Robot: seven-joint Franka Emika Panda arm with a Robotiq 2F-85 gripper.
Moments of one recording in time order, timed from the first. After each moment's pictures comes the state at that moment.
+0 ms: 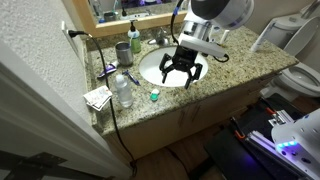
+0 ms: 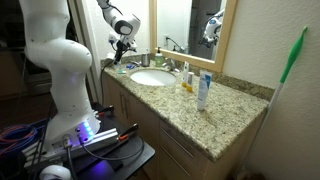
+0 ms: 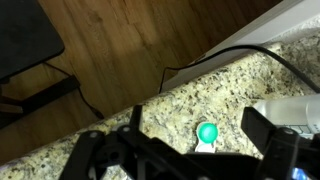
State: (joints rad) arm 0.28 0.08 0.25 -2.28 0.72 2.23 0.54
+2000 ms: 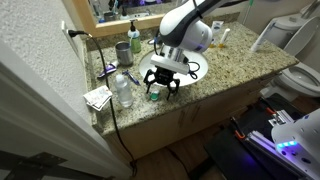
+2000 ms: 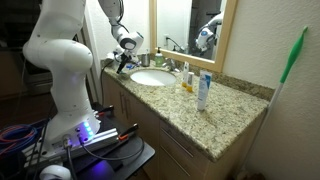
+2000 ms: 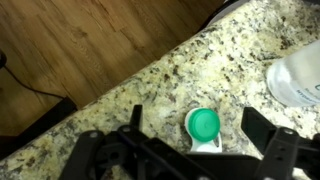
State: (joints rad) arm 0.33 0.44 0.24 -2.06 0.76 2.35 0.70
